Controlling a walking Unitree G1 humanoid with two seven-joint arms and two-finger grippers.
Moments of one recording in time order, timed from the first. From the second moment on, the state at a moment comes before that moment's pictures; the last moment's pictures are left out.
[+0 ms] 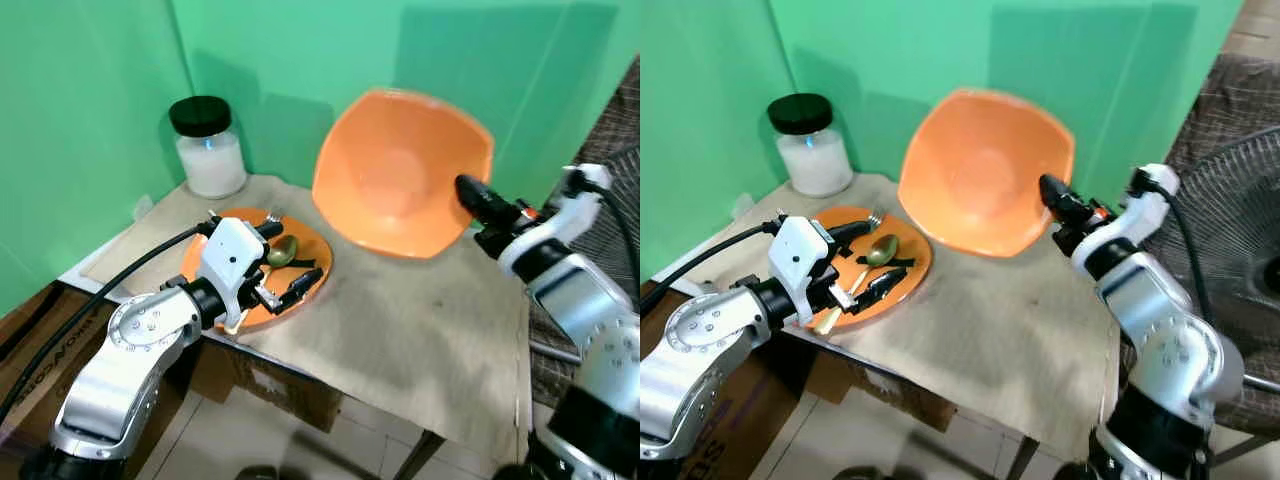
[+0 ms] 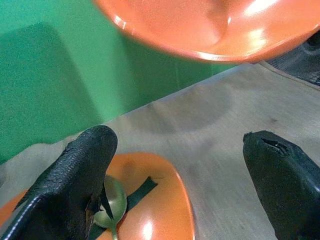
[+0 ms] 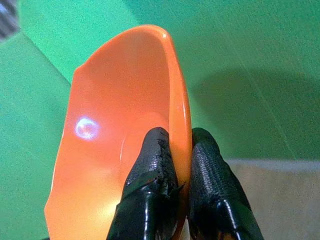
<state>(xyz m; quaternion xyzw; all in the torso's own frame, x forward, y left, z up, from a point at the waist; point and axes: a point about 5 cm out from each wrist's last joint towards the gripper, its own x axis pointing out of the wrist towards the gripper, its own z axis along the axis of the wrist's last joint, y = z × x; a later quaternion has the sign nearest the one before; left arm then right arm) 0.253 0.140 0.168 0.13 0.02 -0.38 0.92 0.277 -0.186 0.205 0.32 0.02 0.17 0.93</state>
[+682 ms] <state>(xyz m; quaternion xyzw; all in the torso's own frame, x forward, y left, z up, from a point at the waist) 0.264 0.148 0.179 0.14 -0.02 -0.20 0.97 0.261 -0.160 0.194 0.18 -0.05 0.08 0.98</state>
